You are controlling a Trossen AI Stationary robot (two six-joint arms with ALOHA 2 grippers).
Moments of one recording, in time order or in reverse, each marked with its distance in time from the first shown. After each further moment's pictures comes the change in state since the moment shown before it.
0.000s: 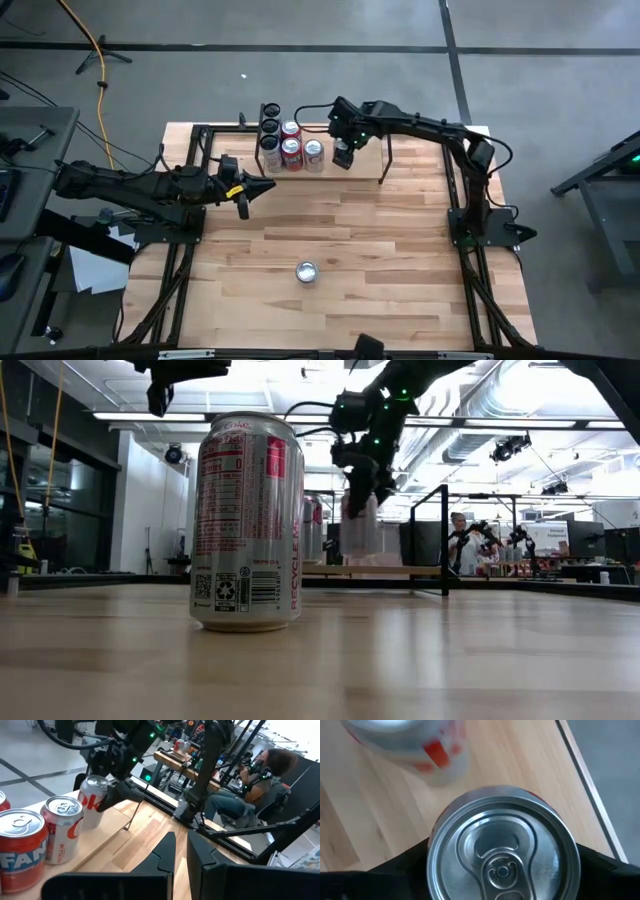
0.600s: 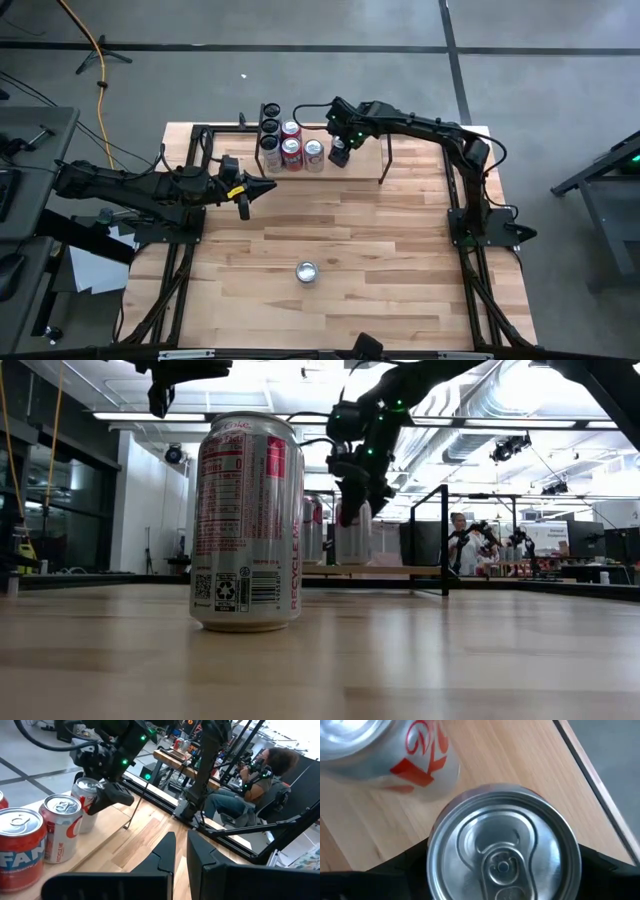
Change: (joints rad) left arm 0.000 0.008 0.000 0.001 0.005 -0.002; right arm -0.002 0.049 0.004 0.038 -0.017 0.087
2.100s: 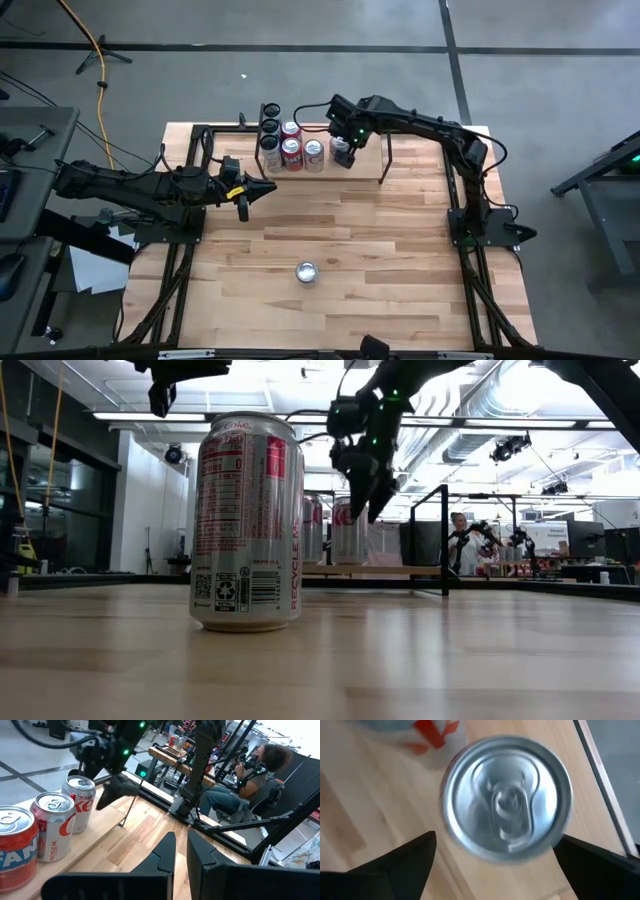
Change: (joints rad) left arm 0.000 0.000 0.000 -0.001 0.031 0.002; right arm 0.002 0.011 0.104 -0.192 -0.001 -0.052
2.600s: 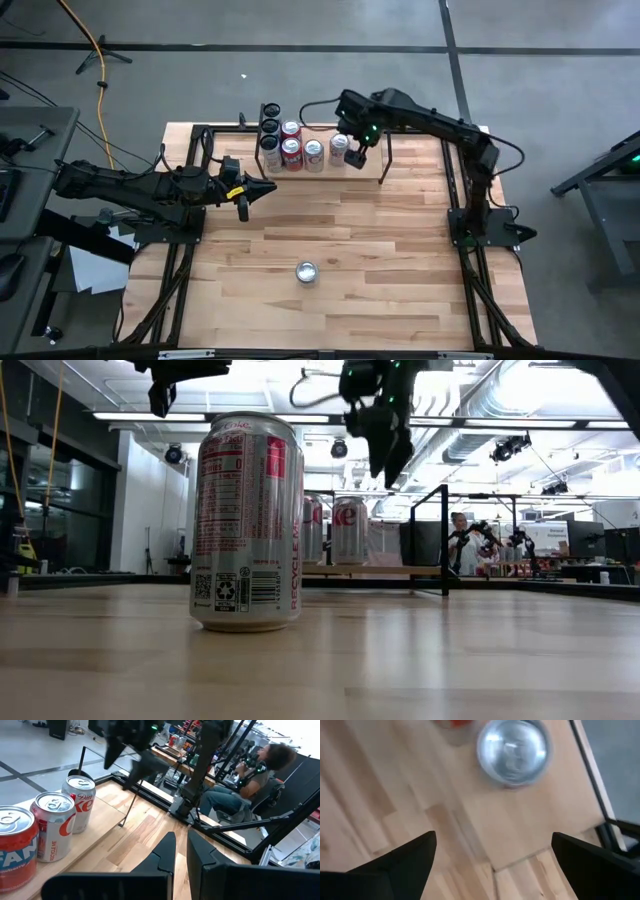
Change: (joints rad) left arm 0.000 0.000 0.000 0.000 0.000 0.000; right arm 0.037 -0.087 0.121 -0.247 -0.003 0.018
